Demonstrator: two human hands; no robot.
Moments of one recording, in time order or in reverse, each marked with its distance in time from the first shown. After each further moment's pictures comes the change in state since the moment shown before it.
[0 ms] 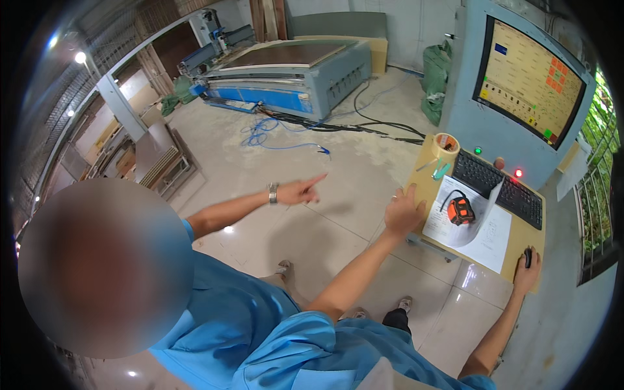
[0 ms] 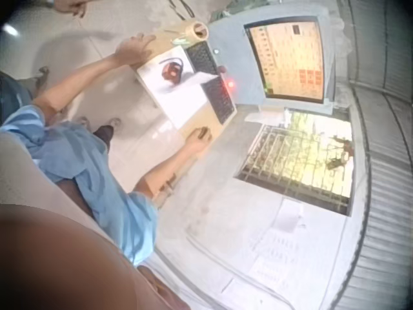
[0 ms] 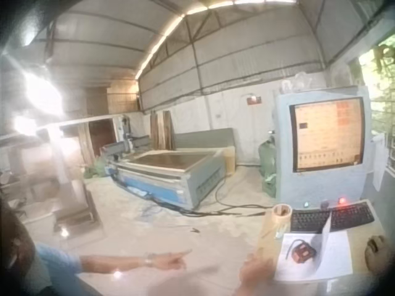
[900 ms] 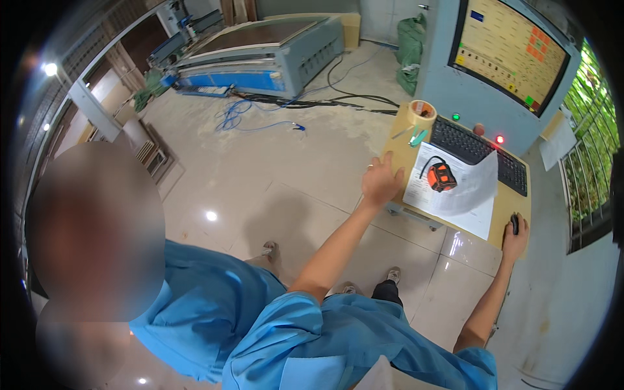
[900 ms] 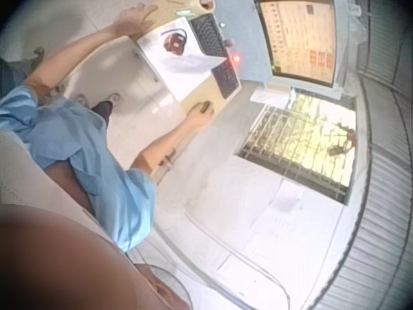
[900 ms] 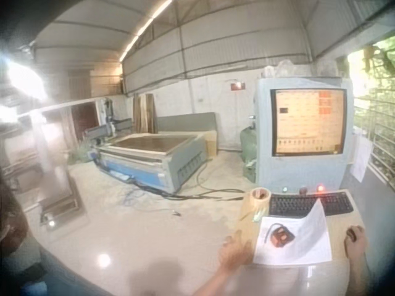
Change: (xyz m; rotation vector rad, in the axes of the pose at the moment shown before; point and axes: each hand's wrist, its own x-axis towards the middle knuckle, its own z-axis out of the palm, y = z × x) left_hand 0.001 -0.005 0.001 0.009 -0.051 0.009; right_hand -0.001 0.008 0.001 0.081 0.011 -0.105
